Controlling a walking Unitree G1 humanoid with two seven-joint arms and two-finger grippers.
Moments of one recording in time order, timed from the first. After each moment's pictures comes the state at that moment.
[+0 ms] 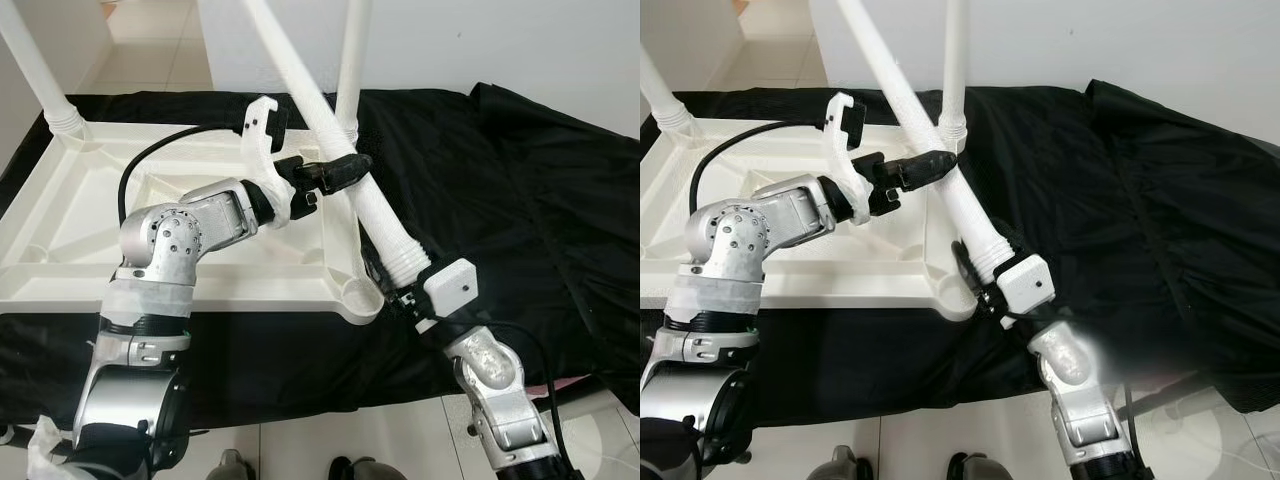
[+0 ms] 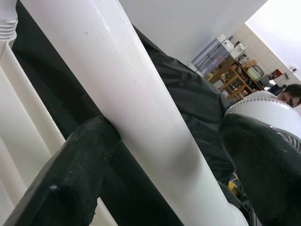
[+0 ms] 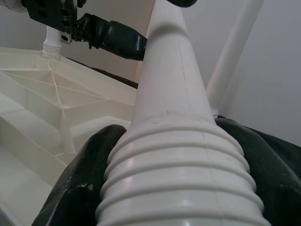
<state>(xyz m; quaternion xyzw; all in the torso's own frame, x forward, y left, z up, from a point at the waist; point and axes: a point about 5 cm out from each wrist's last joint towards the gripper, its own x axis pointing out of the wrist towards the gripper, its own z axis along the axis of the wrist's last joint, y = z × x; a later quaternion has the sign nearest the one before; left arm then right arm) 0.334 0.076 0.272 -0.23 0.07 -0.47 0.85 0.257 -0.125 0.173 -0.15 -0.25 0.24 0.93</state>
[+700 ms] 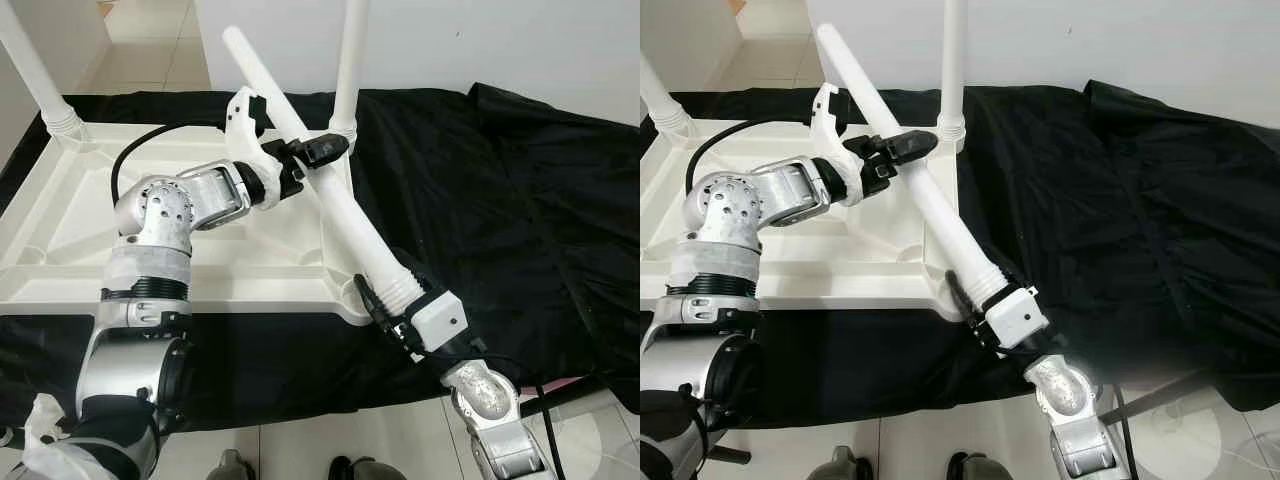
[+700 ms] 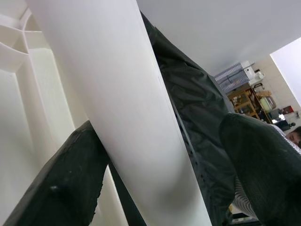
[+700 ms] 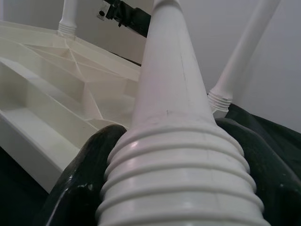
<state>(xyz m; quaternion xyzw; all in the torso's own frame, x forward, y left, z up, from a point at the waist) 0.364 0.096 0.277 -0.31 0.12 -0.39 0.86 0.237 -0.127 0.149 -0.17 -0.23 0.24 0.93</state>
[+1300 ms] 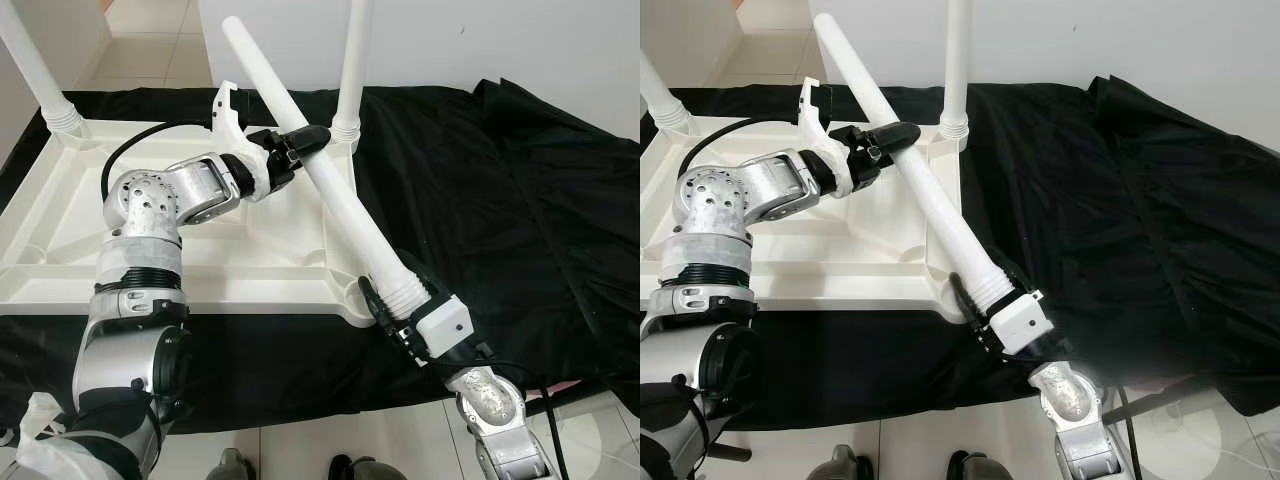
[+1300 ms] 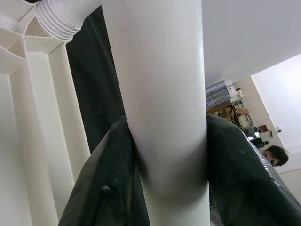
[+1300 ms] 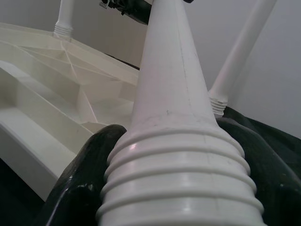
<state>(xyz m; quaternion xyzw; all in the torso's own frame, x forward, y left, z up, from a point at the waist) 0.368 0.103 0.284 -0.37 0.11 -0.39 0.84 0.235 -0.129 0.151 -0.17 -0.24 0.24 0.93</state>
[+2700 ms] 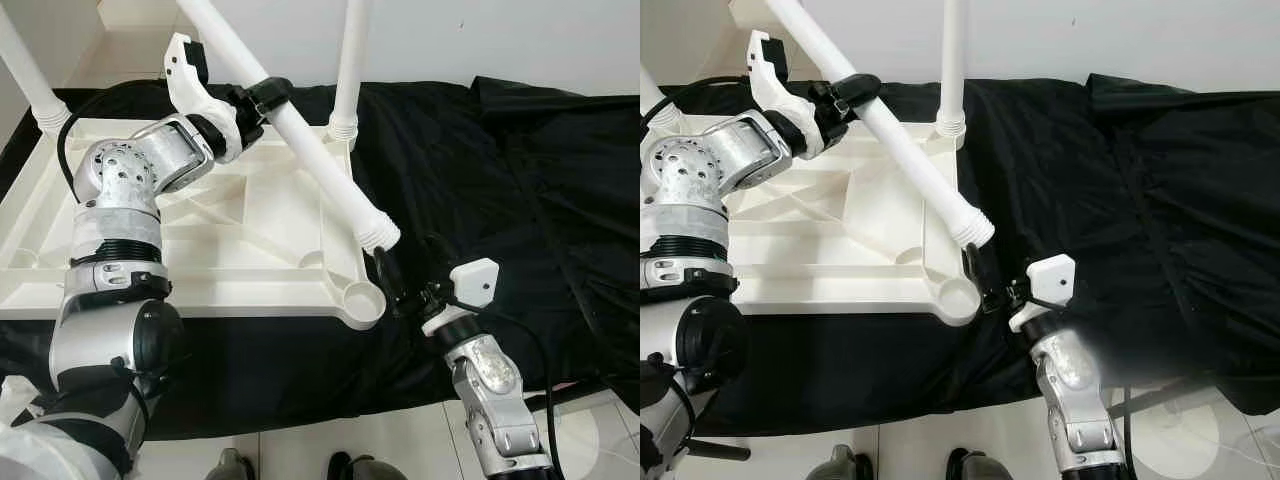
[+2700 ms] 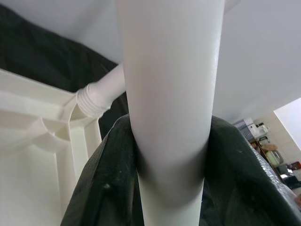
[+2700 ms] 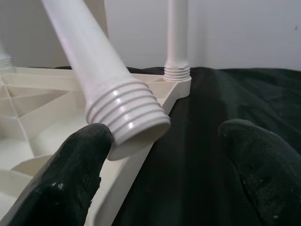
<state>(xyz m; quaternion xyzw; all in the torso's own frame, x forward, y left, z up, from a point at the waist) 0.381 0.133 0.321 -0.35 0.01 -0.32 0.88 0.266 -0.148 0.163 0.01 -0.18 0.16 0.97</state>
